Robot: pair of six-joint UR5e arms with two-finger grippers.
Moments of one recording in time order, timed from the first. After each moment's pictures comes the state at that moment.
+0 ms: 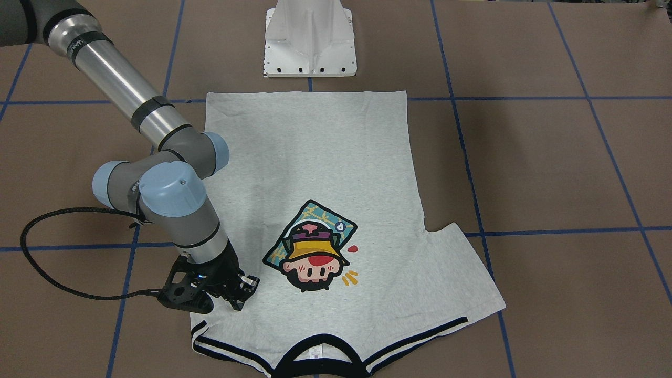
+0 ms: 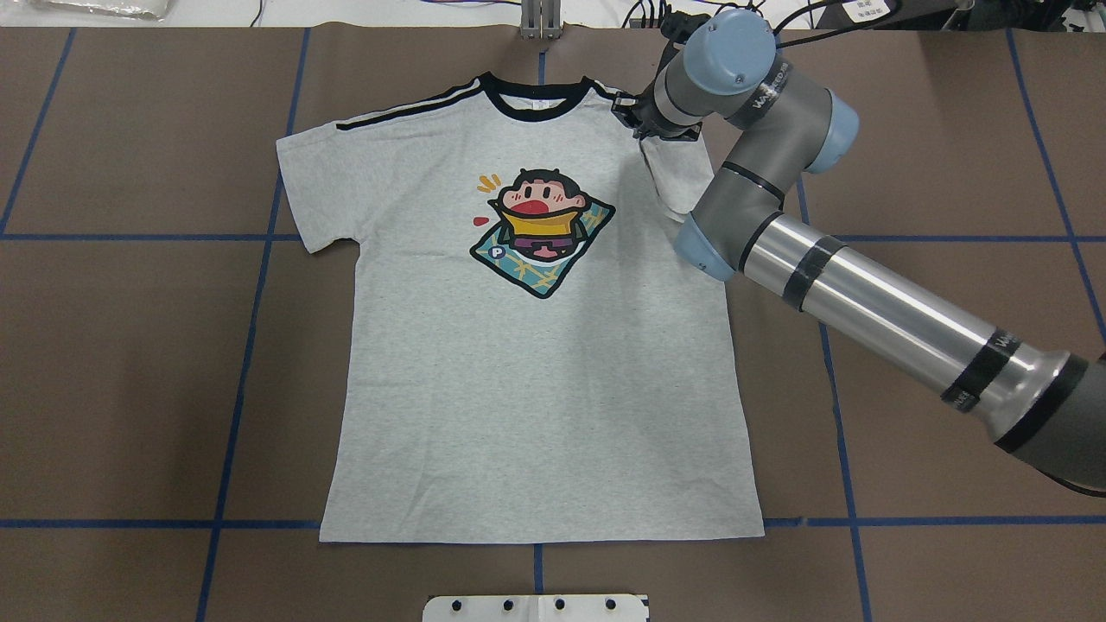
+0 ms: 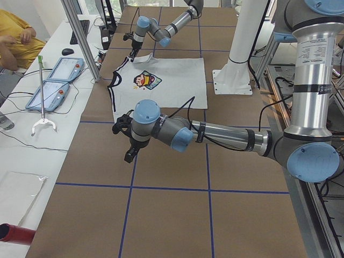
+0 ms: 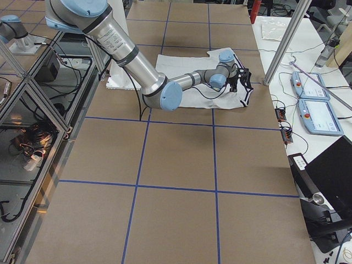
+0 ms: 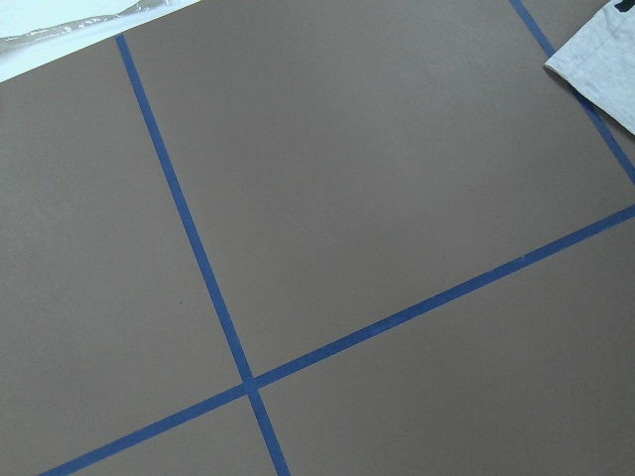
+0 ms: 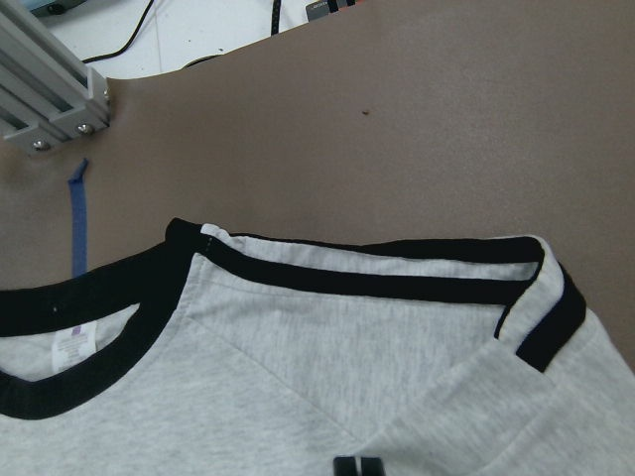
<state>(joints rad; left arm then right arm) -1.50 -1.55 -1.72 -1.93 -2.35 0.03 0.80 -0.67 0.93 -0.90 1.80 1.35</state>
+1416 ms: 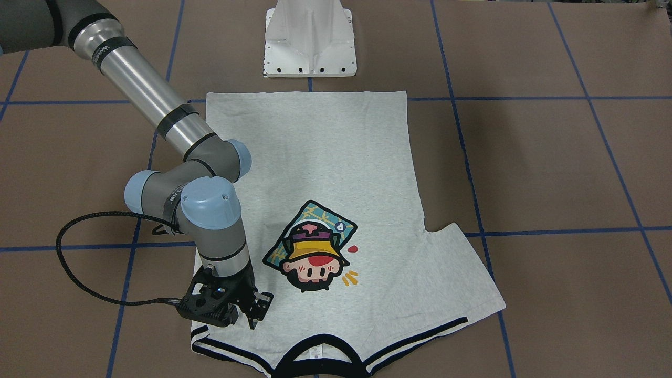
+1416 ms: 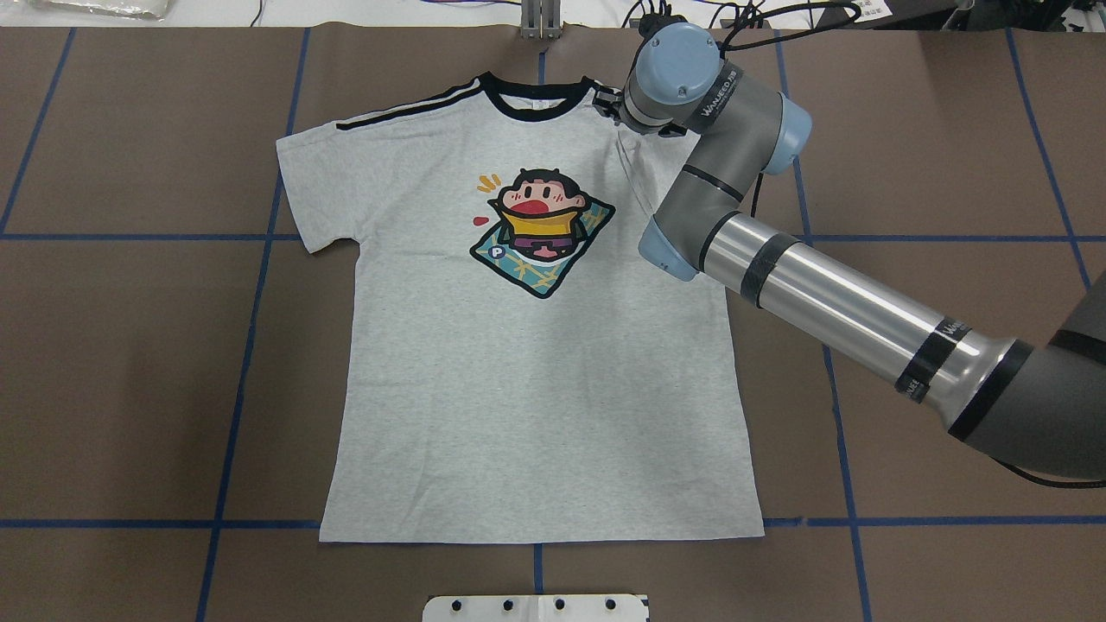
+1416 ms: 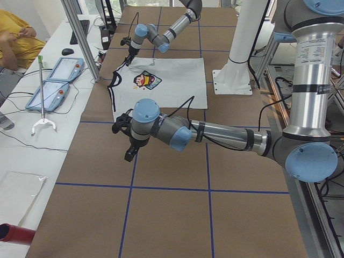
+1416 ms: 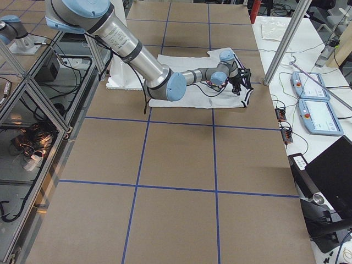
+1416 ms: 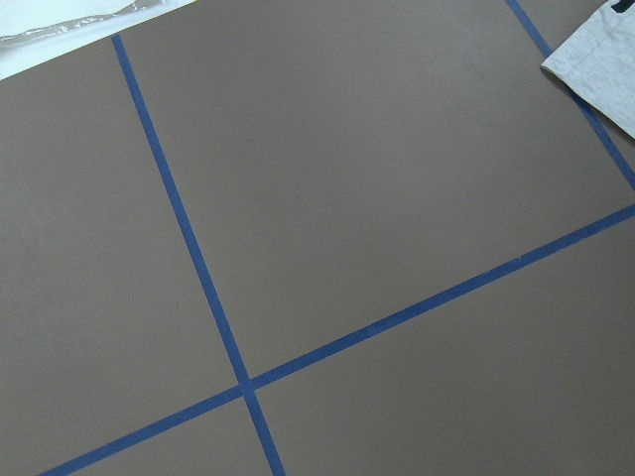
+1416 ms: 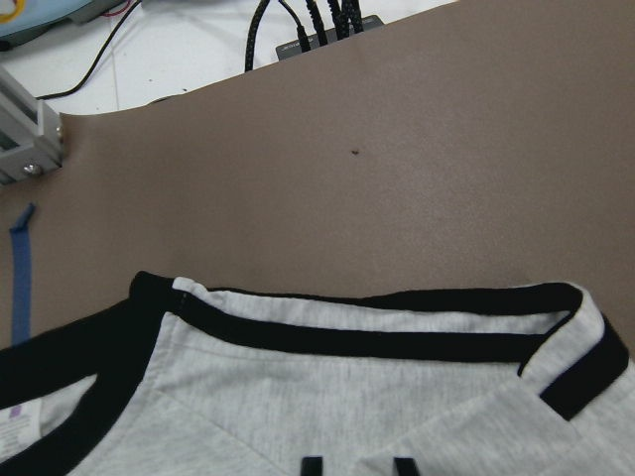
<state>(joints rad) -1.47 -1.57 -1.72 -1.94 -2.35 -0.05 0.78 -0.60 0.83 -0.91 1.69 1.37</state>
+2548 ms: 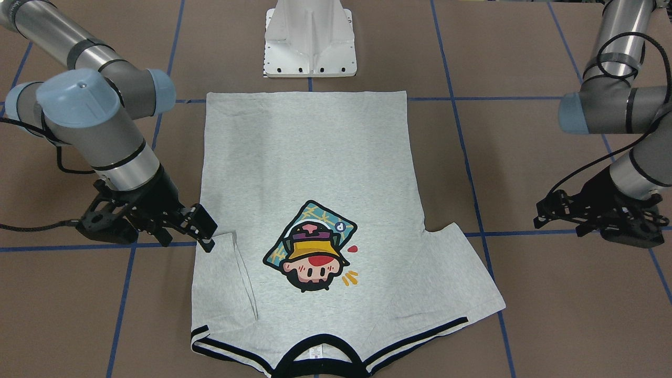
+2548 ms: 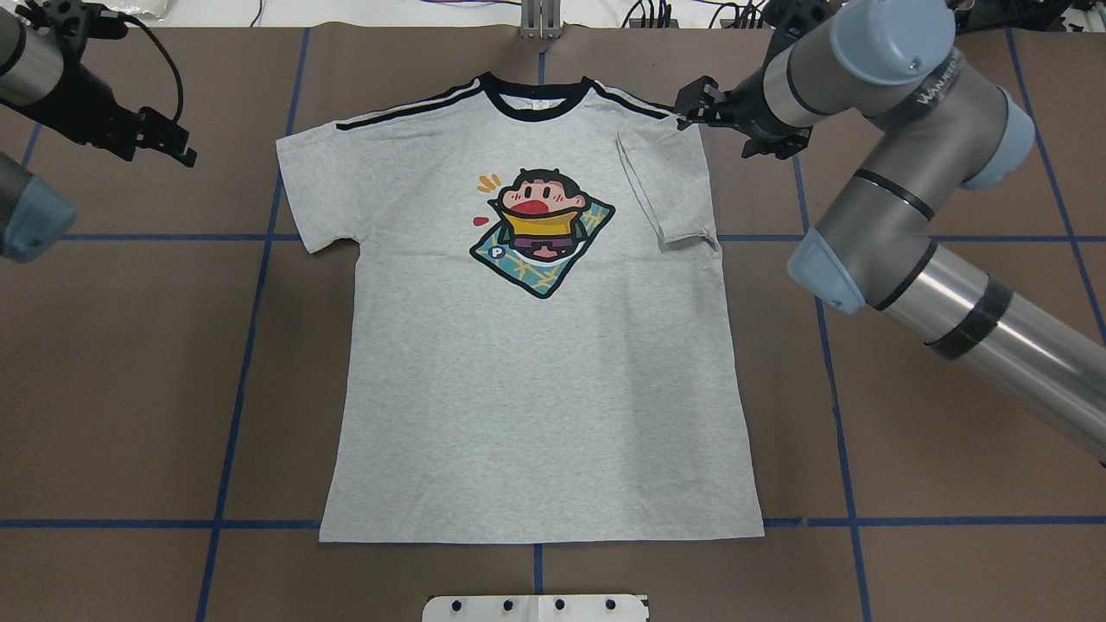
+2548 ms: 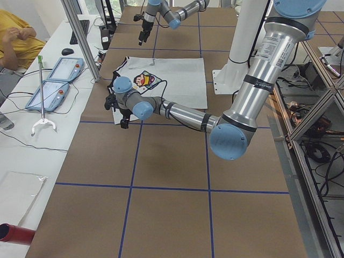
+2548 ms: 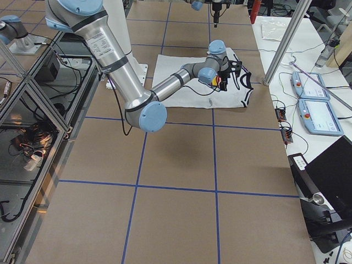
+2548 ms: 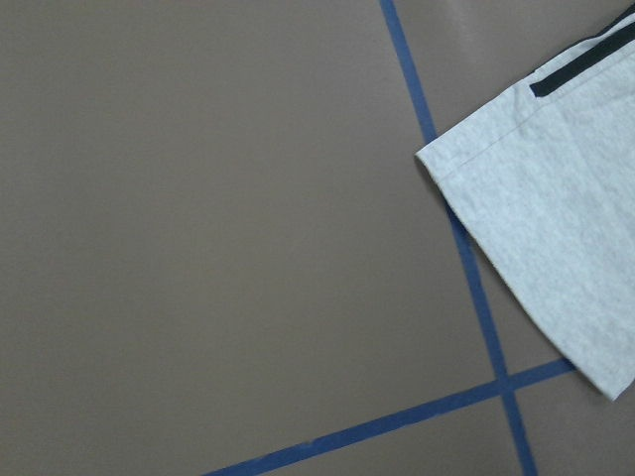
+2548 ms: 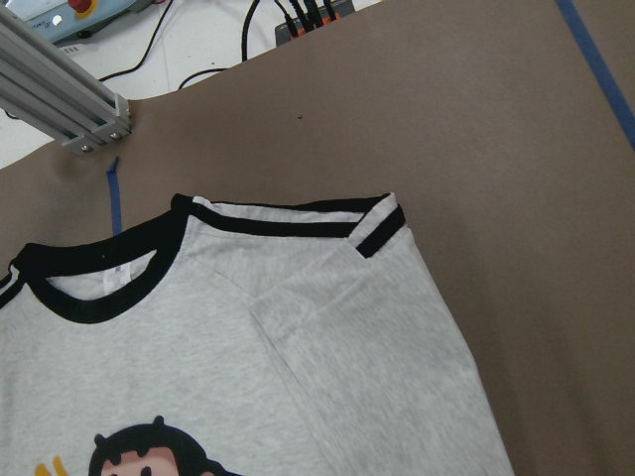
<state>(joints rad) -1.12 -1.99 -1.40 -2.01 -2.30 -0.63 0.88 -1.04 1.59 -1.12 1.94 1.36</state>
